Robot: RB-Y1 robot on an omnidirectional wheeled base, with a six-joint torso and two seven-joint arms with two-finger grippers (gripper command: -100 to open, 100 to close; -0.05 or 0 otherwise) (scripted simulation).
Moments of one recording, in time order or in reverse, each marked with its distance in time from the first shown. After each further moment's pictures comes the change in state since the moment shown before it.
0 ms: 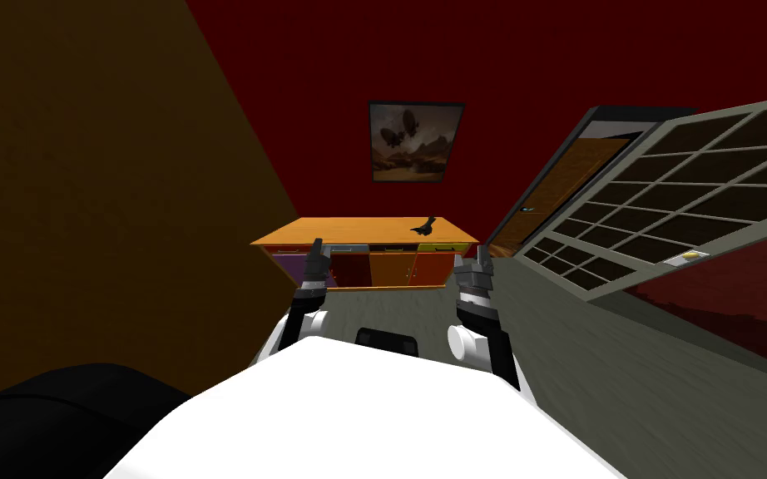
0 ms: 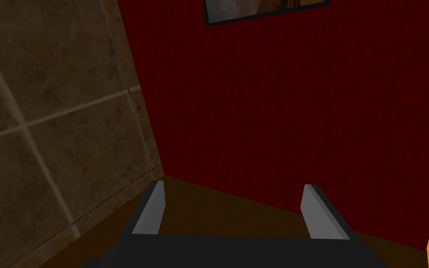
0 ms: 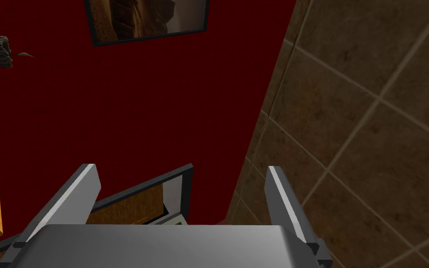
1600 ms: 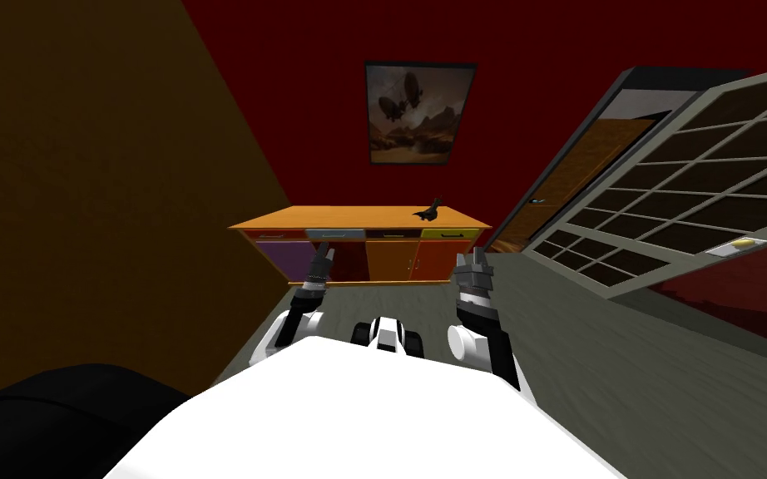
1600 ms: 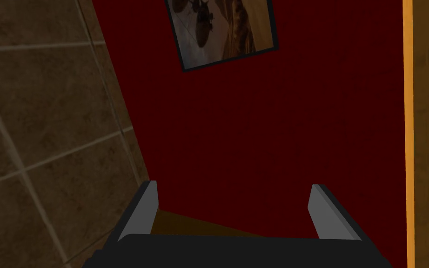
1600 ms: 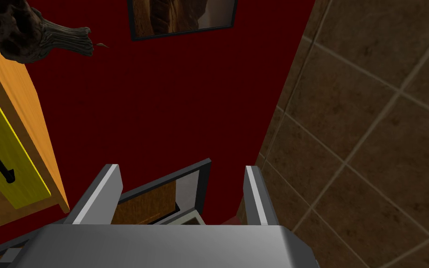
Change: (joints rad) left arm -0.027 0.154 0.008 0.086 0.005 -0.055 -0.007; right arm 0.000 0.000 0.000 0.000 0.000 0.000 0.000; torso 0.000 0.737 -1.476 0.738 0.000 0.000
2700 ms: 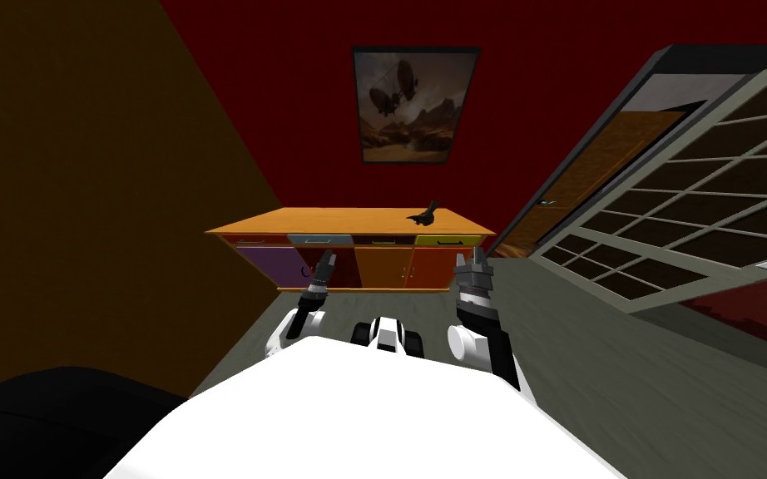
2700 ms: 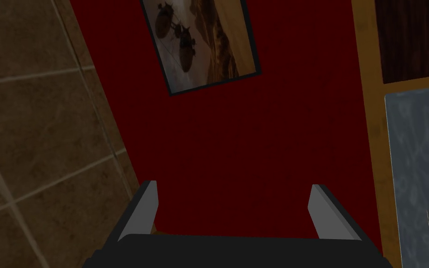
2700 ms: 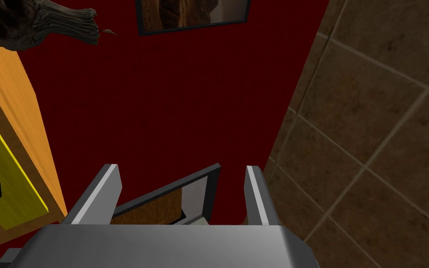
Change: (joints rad) left arm -0.111 0.056 0.036 0.320 0.022 -0.212 -0.025; right arm 0.000 0.000 0.000 0.000 0.000 0.000 0.000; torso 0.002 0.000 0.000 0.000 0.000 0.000
